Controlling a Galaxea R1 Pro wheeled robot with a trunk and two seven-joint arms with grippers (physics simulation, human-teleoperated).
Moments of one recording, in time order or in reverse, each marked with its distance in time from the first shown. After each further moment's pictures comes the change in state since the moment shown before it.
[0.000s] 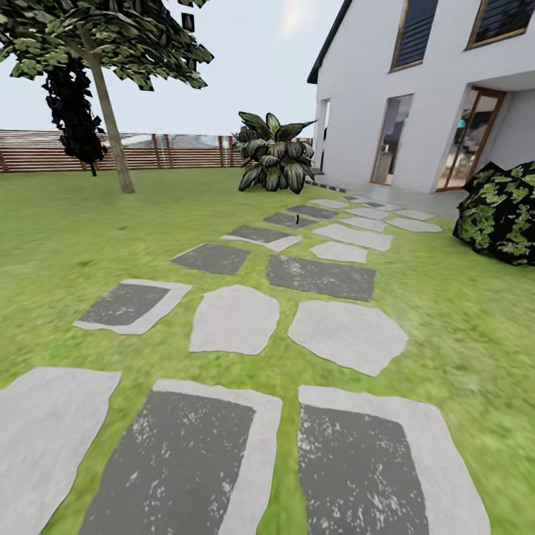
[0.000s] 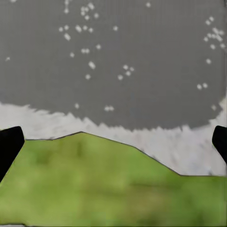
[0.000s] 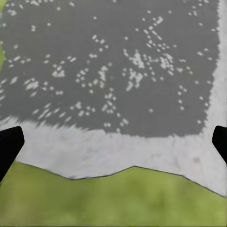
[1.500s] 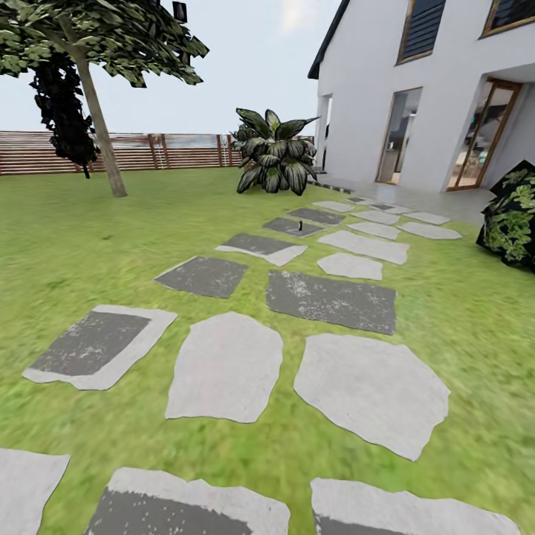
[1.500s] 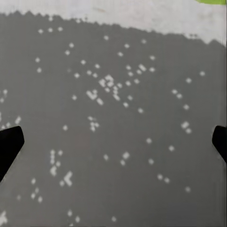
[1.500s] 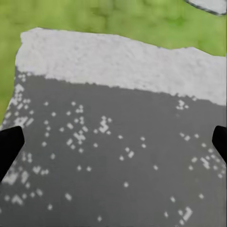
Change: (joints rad) left arm 0.000 0.001 0.000 0.000 -0.001 0.000 0.000; right arm 0.000 0.000 0.004 0.002 0.001 0.000 0.001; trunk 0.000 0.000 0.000
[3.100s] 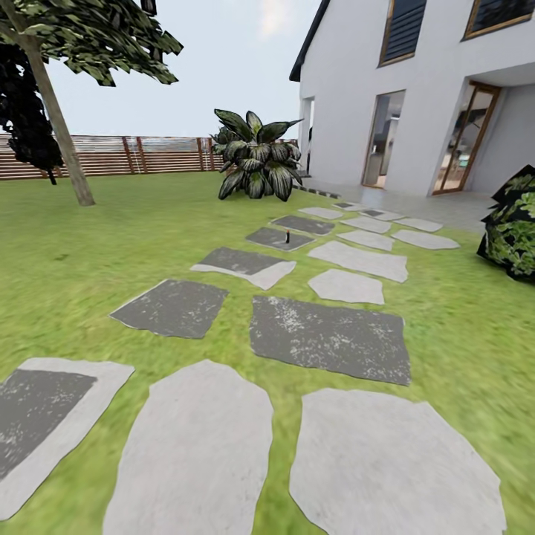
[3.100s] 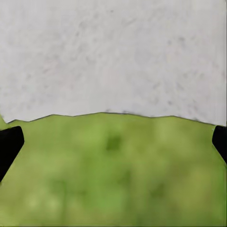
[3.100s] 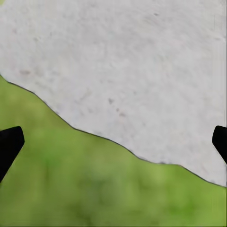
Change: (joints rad) left arm 0.000 -0.001 -0.001 0.000 0.000 0.000 0.000; right arm 0.000 0.000 0.001 -0.001 0.000 0.000 0.000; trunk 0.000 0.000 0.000
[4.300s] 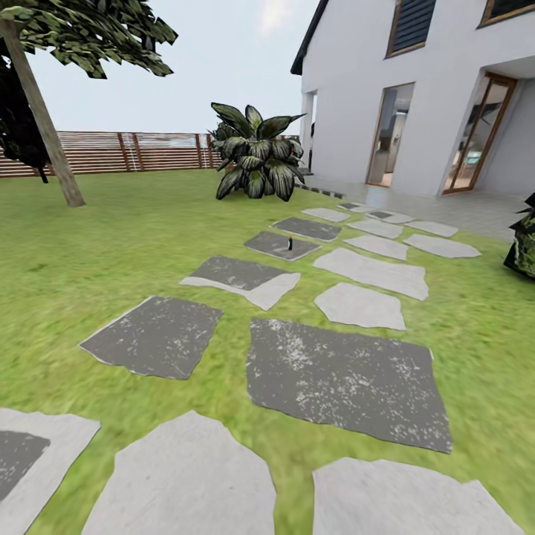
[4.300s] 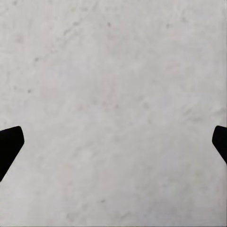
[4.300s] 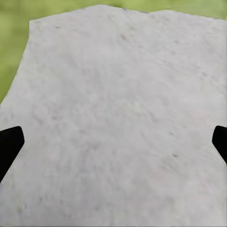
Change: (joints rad) left arm 0.000 0.000 0.000 0.000 0.000 -0.002 0.000; right arm 0.000 0.001 0.000 -0.001 -0.001 0.000 -0.001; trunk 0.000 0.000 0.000
